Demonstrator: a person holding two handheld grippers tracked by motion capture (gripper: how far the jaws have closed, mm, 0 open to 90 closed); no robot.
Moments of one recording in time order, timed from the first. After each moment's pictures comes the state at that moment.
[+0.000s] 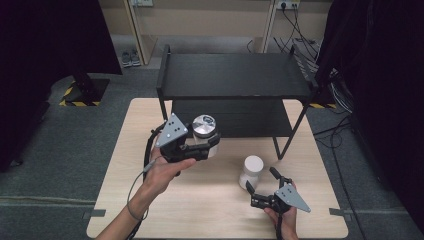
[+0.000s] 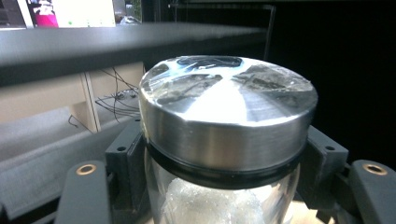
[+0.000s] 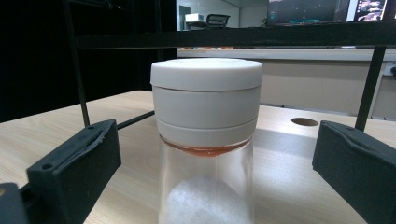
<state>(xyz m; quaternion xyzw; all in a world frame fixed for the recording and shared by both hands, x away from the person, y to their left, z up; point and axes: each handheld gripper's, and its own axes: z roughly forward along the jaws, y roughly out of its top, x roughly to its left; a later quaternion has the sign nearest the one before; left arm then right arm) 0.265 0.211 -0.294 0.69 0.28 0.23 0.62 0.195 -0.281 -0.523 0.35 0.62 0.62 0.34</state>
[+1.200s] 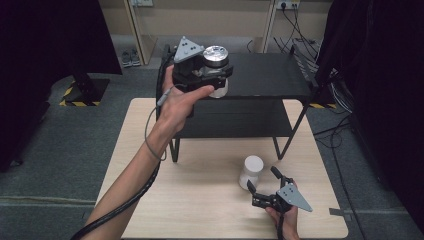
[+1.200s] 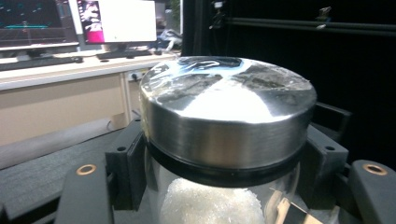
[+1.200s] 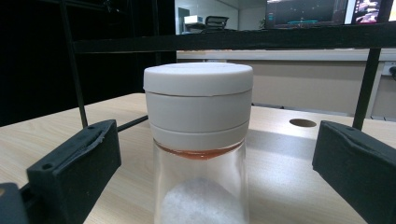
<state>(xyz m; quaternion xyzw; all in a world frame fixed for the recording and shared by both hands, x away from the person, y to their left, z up) 0.335 0.158 -0.173 0.67 0.34 0.28 0.60 0.195 -0.285 -0.522 0.35 0.61 0.62 0.34</state>
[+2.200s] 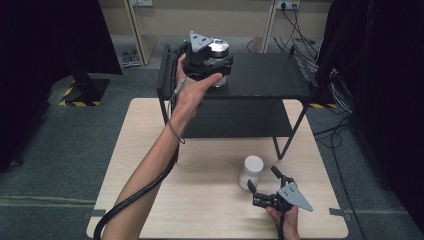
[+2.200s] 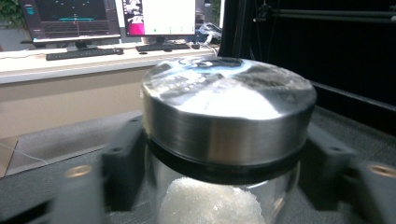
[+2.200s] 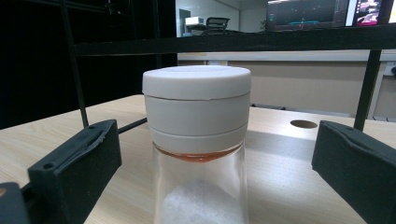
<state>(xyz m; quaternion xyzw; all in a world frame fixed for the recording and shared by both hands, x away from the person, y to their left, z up) 0.366 0.125 -0.184 0.64 0.40 0.32 0.57 0.196 -0.287 -0.523 0.35 0.61 0.62 0.34</state>
